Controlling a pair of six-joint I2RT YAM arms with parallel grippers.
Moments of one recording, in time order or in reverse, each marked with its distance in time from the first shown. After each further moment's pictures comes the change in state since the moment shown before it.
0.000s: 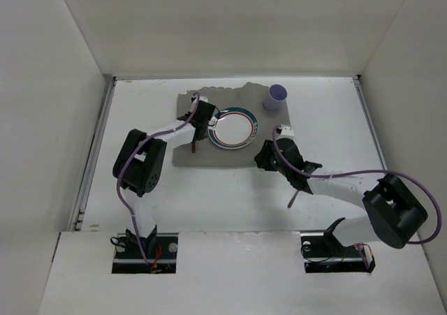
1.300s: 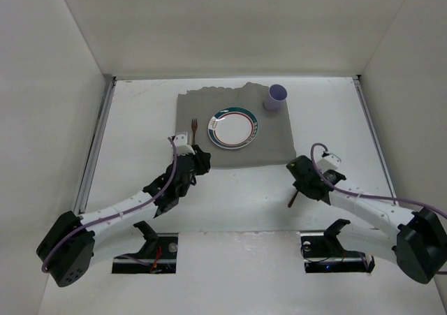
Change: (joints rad) left arm -0.303 -0.889 -0.838 0.533 0.000 -0.306; right arm -0.027 -0.320 -0.069 -0.829 0.383 0.567
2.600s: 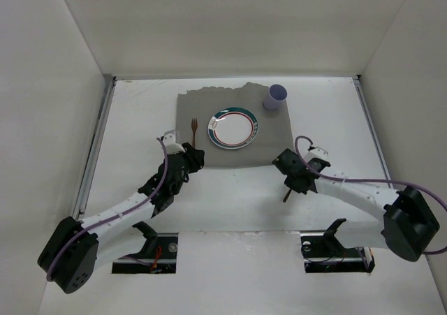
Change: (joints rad) left arm 0.127 -0.040 -0.065 0.067 0.090 -0.068; right arm 0.071 0.204 0.161 -0.127 -0.047 0.058
